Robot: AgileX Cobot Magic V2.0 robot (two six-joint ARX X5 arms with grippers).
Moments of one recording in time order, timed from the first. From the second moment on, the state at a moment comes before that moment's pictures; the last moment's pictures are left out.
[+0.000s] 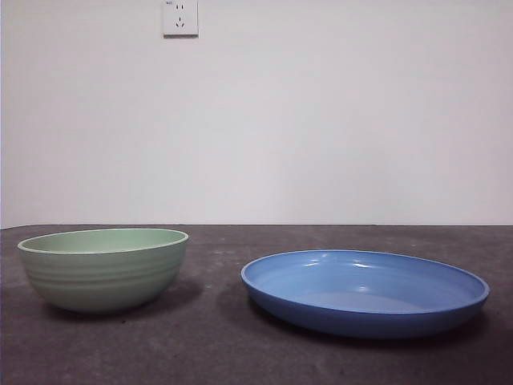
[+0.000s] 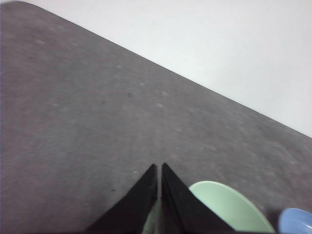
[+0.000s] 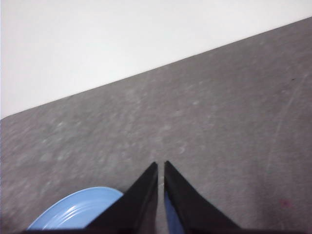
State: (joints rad) left arm -0.03 0.15 0.12 -0.11 0.15 -0.46; right arm 0.01 0.24 0.22 -0.14 -0.18 0.40
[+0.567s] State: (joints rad) left arm -0.08 0.72 0.70 -0.38 0.22 -0.33; right arm 0.04 0.72 0.66 -0.37 -0.54 0.39
